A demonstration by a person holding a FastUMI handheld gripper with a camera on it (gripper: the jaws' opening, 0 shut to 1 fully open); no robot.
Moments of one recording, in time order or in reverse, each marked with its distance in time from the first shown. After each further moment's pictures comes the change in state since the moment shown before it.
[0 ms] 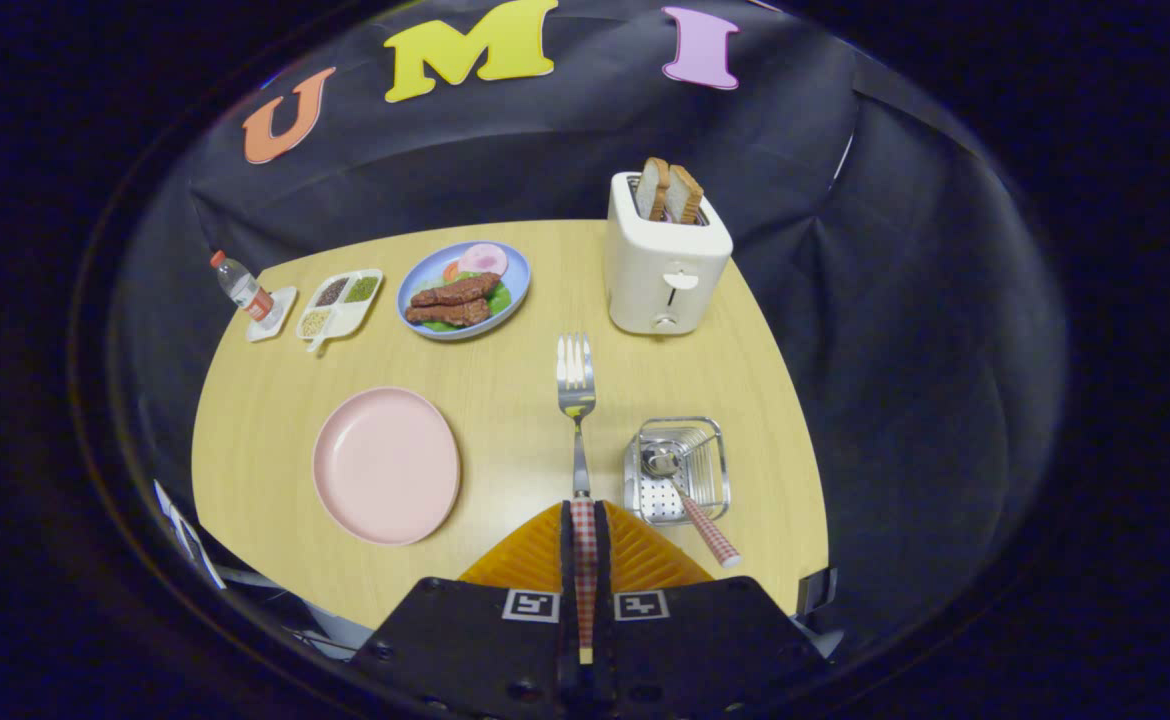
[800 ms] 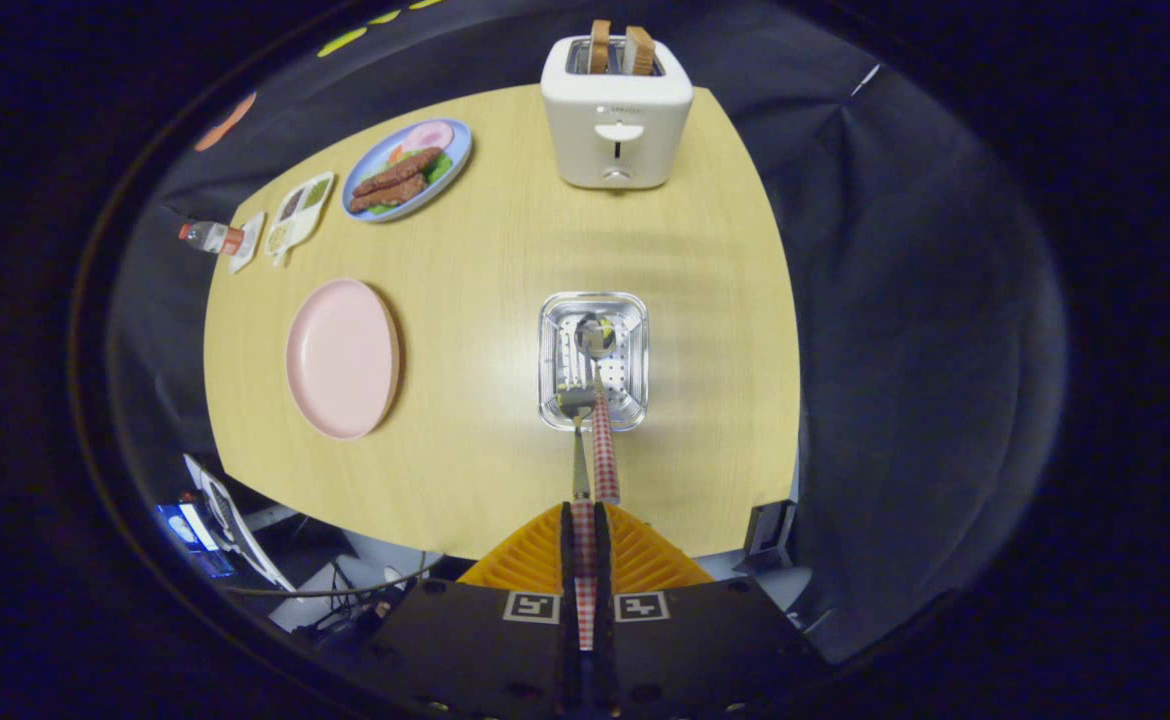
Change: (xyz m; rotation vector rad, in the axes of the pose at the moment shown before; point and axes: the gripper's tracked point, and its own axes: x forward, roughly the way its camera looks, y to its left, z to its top) arm 0.003 -0.075 -0.039 -0.021 0.550 0.053
